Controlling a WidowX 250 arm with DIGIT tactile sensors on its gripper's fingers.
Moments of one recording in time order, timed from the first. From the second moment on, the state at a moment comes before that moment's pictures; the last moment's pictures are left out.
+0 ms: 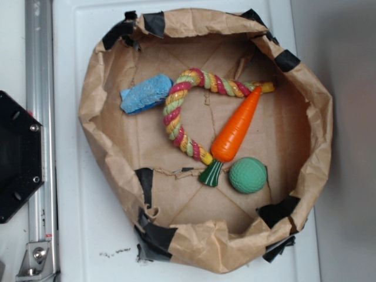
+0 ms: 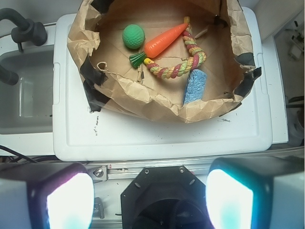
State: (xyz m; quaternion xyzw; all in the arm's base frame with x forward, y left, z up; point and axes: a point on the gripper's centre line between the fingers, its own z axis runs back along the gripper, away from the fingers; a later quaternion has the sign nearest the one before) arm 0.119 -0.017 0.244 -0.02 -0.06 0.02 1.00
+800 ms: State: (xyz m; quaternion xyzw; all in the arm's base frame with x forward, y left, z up) arm 0.218 0.042 0.165 0.12 -0.13 0.05 0.98
